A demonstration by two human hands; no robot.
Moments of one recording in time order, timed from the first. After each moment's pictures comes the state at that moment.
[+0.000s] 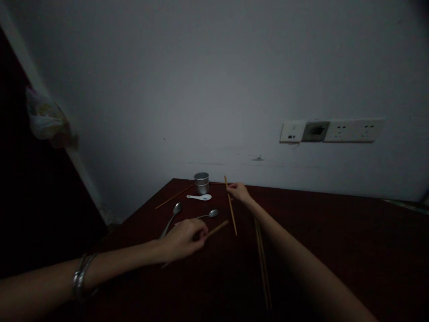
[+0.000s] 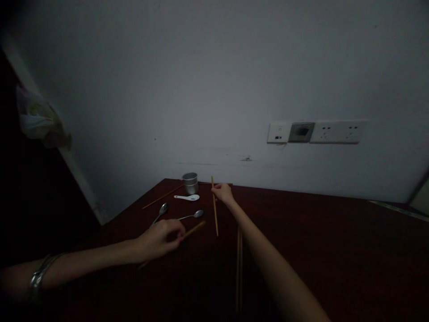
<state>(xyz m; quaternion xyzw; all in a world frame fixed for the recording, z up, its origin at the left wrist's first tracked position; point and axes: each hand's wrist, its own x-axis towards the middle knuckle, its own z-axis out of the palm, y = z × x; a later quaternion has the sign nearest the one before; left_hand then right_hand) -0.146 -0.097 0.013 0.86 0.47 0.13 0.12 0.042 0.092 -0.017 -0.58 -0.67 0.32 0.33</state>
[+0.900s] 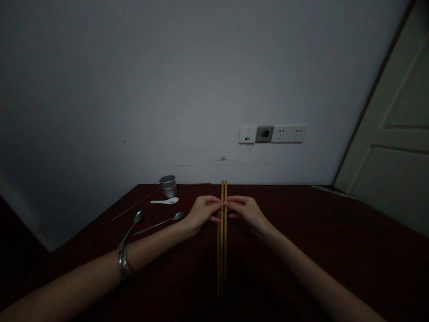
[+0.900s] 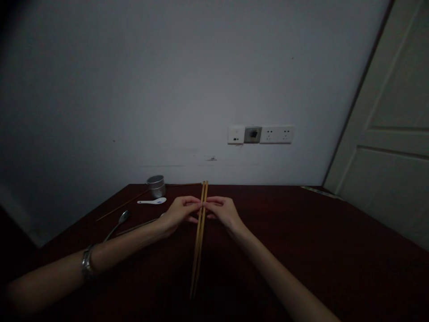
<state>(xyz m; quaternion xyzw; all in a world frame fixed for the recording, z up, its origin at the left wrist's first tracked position) 0.015 -0.039 0.024 0.58 0.42 0.41 0.56 0.166 -0.041 0.016 -0.44 -0.47 0.56 0.52</state>
